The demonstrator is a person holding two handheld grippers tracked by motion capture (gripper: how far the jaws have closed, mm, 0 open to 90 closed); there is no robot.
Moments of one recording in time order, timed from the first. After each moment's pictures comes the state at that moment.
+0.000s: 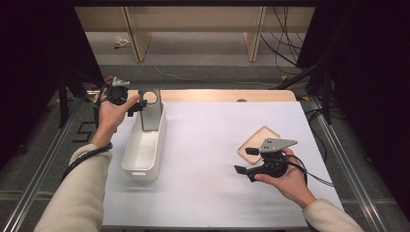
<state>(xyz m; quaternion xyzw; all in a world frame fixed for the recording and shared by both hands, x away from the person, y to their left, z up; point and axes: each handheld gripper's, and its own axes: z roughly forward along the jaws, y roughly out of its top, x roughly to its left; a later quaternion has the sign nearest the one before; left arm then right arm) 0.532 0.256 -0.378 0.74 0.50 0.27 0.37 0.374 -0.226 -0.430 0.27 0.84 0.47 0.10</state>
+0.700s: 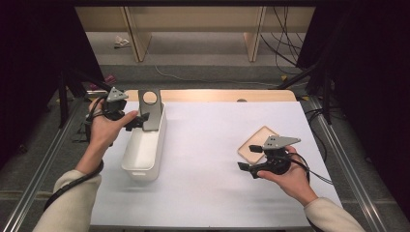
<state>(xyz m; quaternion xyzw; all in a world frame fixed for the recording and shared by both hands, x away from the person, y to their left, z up) 0.460 0.236 -0.365 0.76 0.44 0.26 0.41 0.381 -0.236 -0.430 0.29 0.83 0.47 0.11</state>
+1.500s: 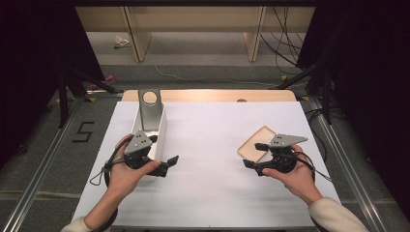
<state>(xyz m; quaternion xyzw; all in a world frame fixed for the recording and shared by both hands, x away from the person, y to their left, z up) 0.350 0.163 -0.402 0.77 0.34 0.18 0.51 0.383 -0.251 -0.428 0.30 0.82 0.47 0.12</state>
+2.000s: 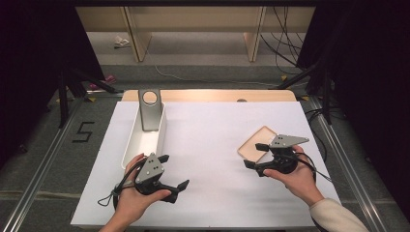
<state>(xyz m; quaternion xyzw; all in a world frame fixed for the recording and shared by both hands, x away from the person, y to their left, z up) 0.310 0.138 -0.427 0.79 0.29 0.18 0.50 0.381 -0.252 -0.427 0.30 0.82 0.47 0.12</state>
